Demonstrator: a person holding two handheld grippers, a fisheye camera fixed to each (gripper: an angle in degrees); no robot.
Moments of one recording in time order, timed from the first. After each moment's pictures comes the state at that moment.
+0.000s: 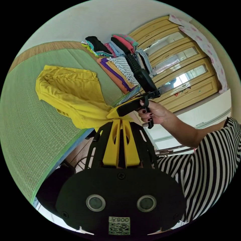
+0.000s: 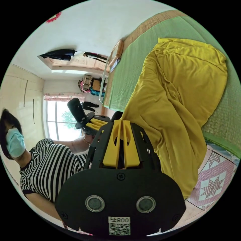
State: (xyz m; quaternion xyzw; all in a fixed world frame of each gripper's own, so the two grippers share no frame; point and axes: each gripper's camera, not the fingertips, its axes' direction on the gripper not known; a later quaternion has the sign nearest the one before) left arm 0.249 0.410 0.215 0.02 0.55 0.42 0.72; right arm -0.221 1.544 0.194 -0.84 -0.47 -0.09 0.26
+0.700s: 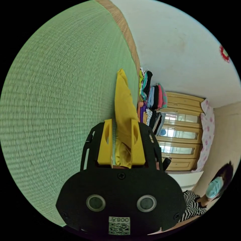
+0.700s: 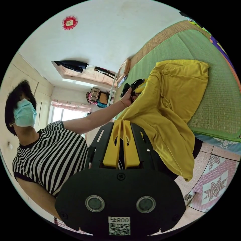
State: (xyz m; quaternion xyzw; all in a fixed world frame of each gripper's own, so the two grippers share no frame) left arm 0.142 0.276 0.397 -0.11 0.68 0.07 0.72; right arm -0.159 1.461 0.258 -0.80 -0.51 -0.04 0.32
